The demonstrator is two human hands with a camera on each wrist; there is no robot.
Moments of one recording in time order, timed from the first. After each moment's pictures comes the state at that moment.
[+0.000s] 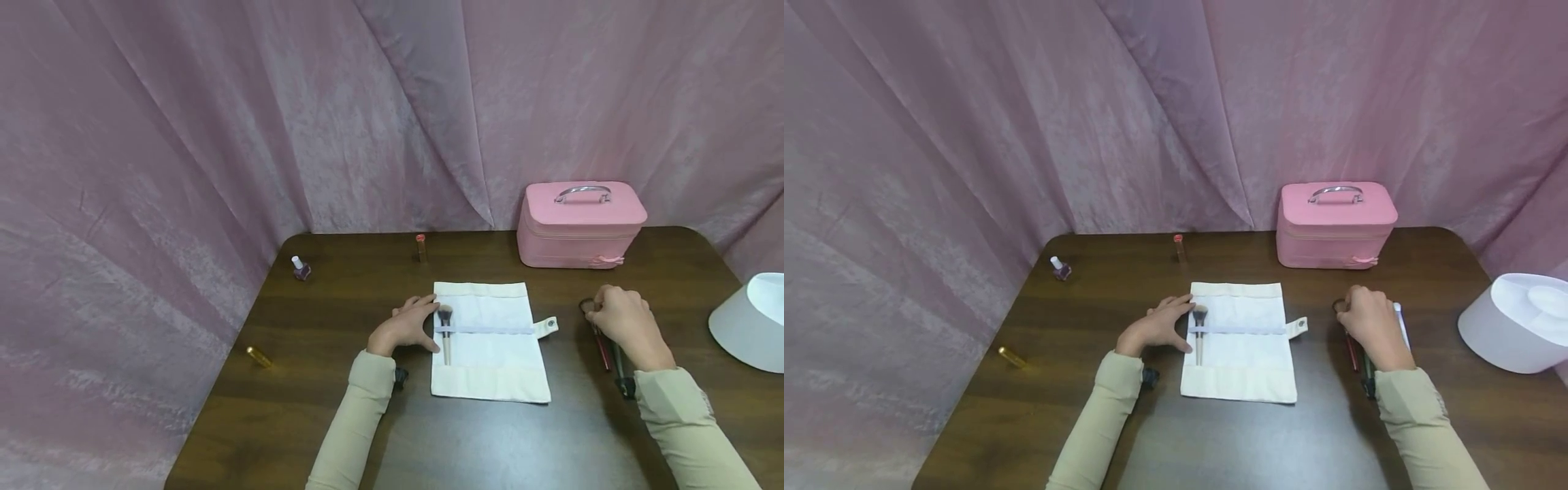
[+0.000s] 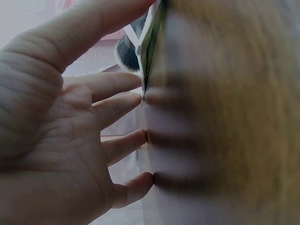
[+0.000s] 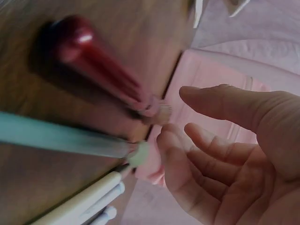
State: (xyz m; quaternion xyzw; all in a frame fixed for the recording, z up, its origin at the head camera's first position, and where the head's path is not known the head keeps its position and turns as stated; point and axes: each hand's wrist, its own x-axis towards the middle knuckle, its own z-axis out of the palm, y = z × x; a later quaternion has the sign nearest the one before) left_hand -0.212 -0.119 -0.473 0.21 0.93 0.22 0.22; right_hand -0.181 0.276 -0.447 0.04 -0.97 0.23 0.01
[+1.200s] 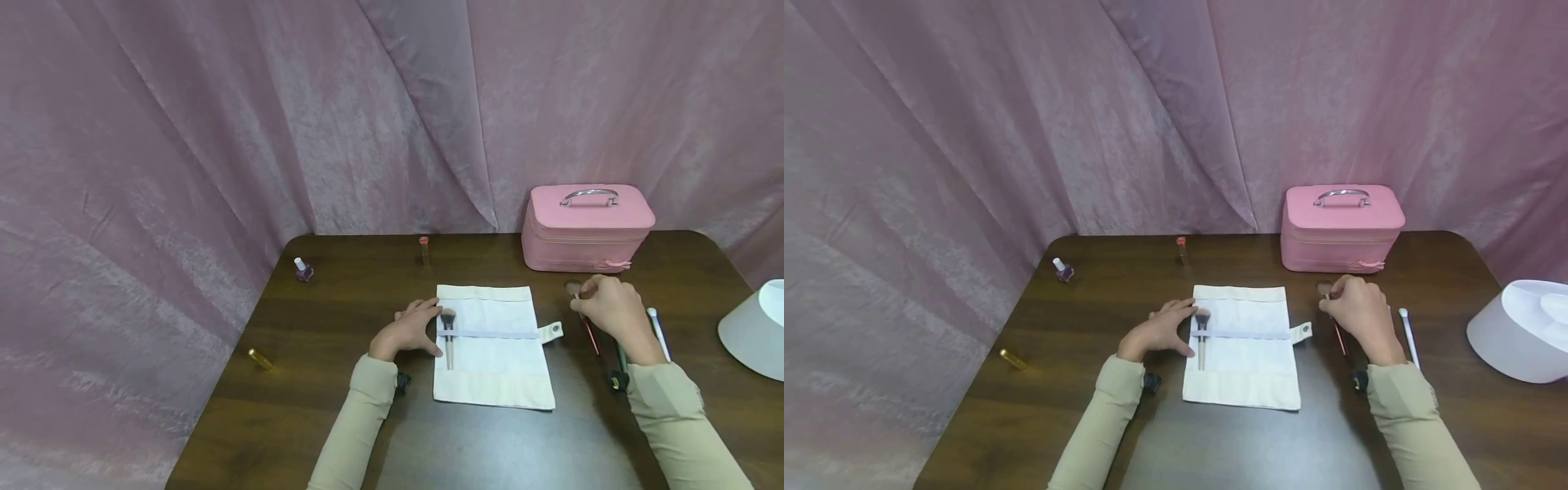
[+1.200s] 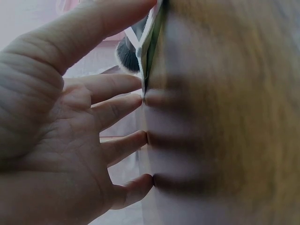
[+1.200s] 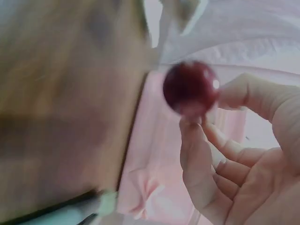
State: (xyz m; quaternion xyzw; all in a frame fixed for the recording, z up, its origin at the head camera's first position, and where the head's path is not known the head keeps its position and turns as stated) left_hand -0.213 -0.118 -0.474 0.19 0.93 0.21 0.21; right_hand -0.199 0.253 -0.438 0.03 -0.96 0.28 0.05
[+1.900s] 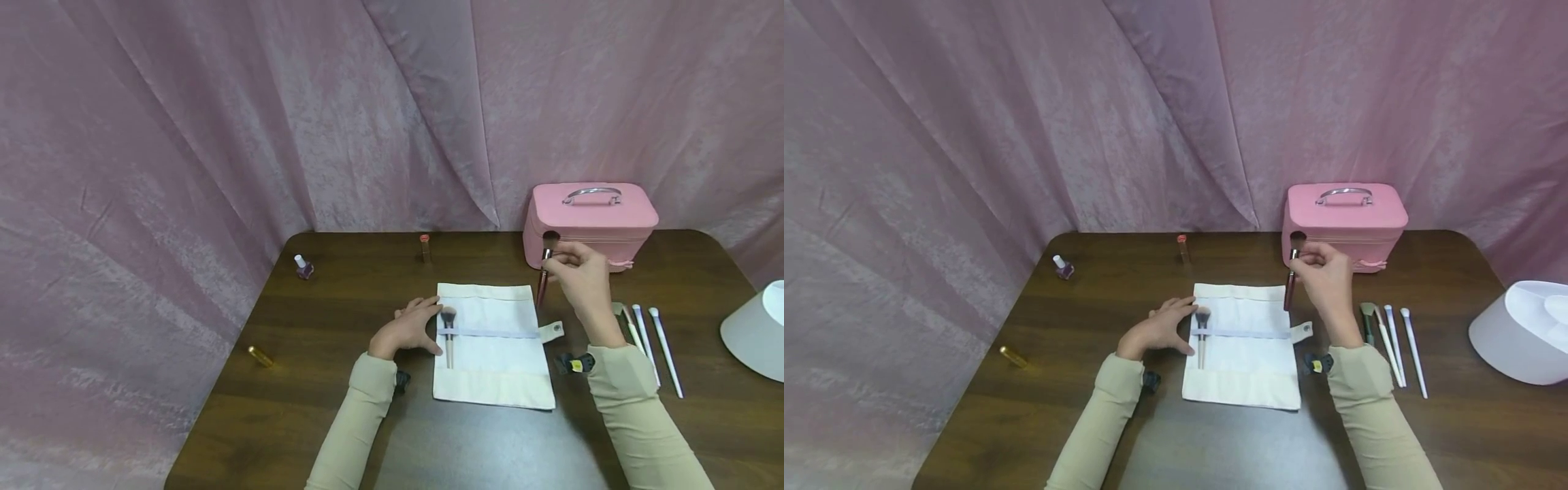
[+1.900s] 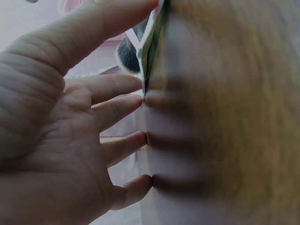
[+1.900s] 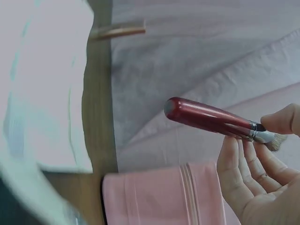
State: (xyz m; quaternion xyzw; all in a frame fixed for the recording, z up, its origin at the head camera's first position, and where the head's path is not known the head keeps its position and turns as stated) left_hand -0.212 -0.121 -0.473 0.20 0.93 0.22 0.22; right_hand -0.216 0.188 -0.412 0.00 -0.75 0.64 0.17
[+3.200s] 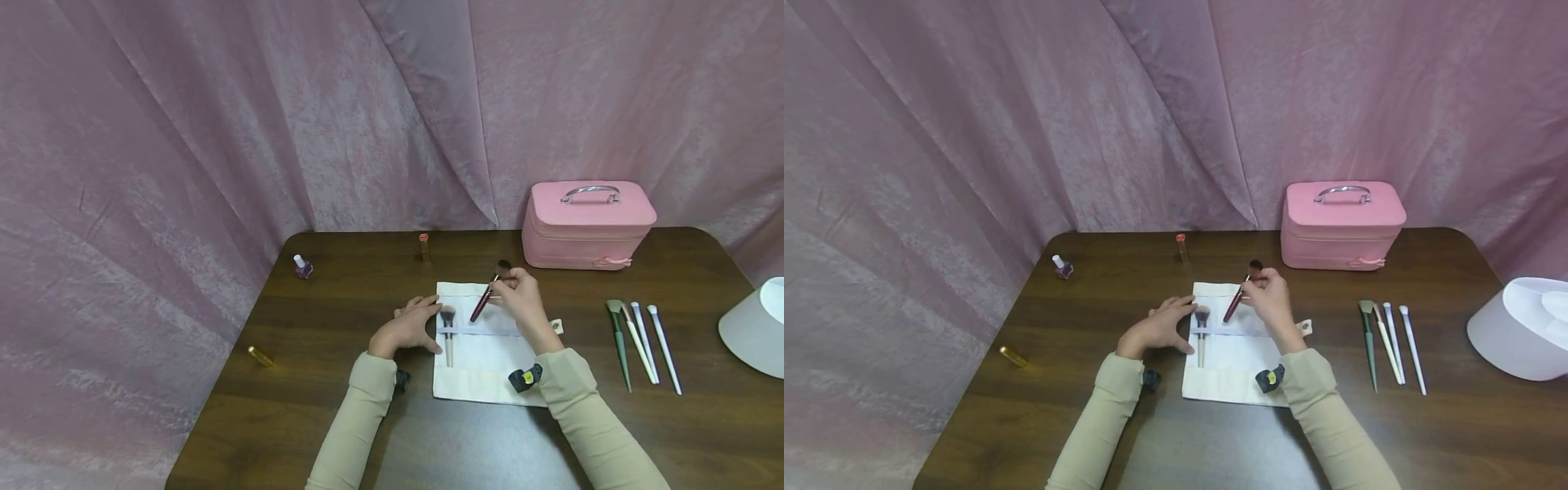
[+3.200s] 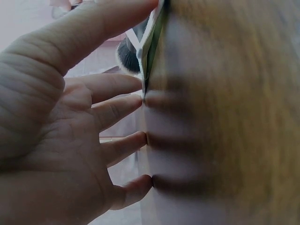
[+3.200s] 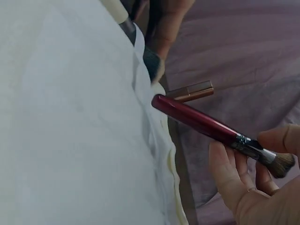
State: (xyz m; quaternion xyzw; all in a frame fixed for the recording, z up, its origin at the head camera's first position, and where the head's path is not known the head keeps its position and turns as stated) left_hand -0.213 -0.118 -0.472 0.19 0.93 0.21 0.21; right_hand -0.222 0.117 -0.460 -0.06 -0.70 0.72 -0.02
